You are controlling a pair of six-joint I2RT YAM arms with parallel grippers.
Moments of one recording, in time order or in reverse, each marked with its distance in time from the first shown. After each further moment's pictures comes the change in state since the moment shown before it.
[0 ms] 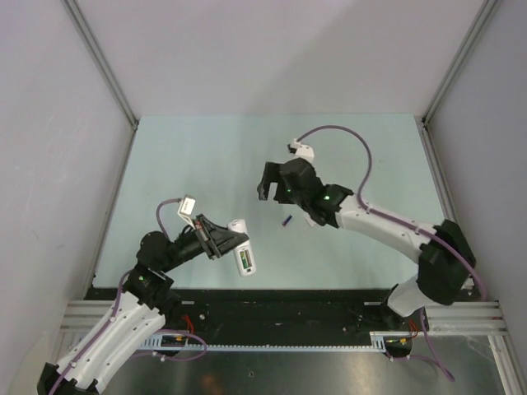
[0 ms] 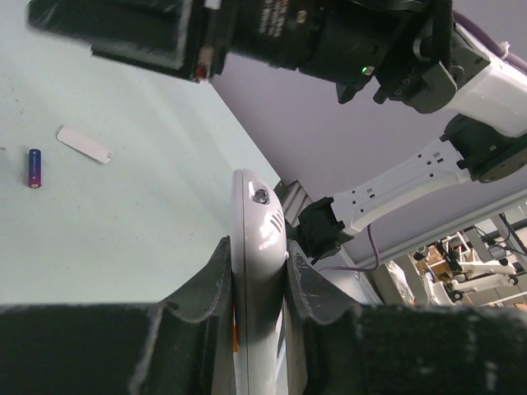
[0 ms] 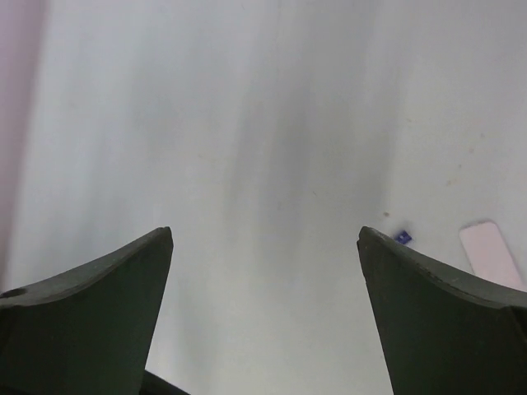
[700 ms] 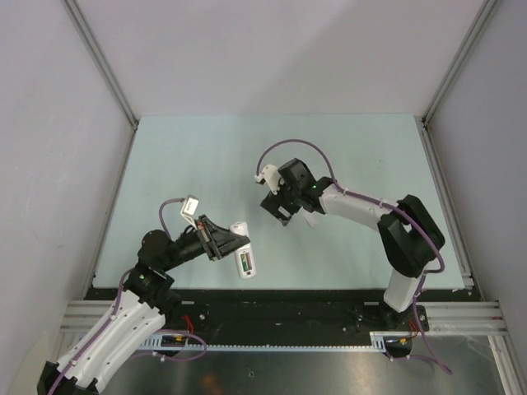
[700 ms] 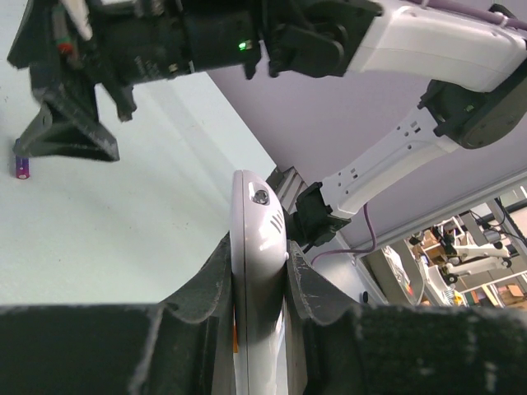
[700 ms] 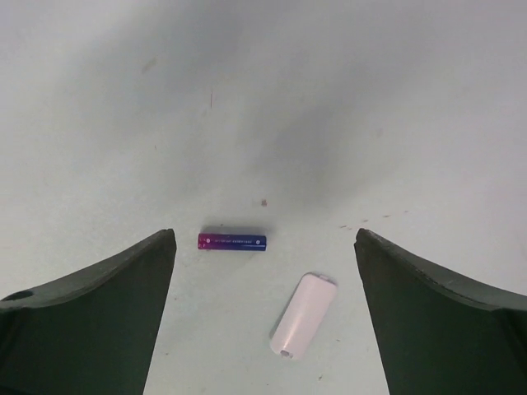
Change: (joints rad) left arm 0.002 0.018 0.004 0.000 0.052 0.011; right arm -0.119 0.230 -0.010 -0.034 -0.396 -1.016
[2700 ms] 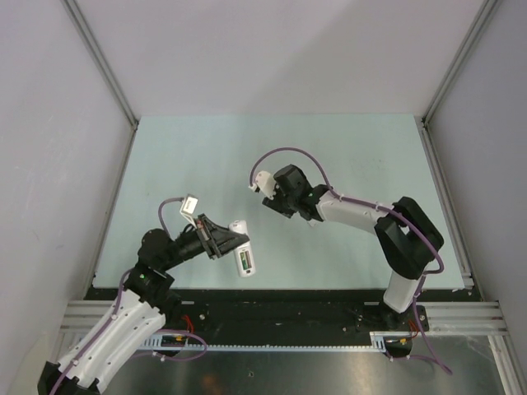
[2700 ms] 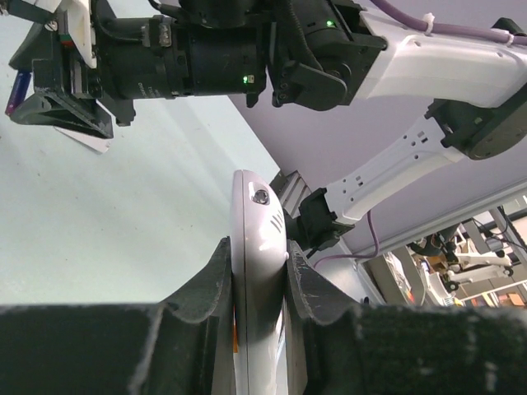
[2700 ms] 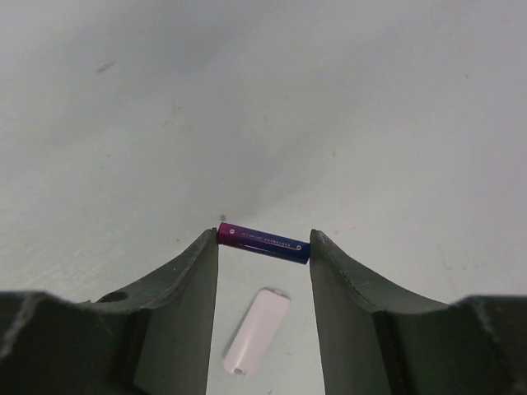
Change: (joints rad) left arm 0.023 0.014 0.000 0.000 0.002 -0.008; right arm 0.057 -0.031 -0.055 0.136 0.185 -0.134
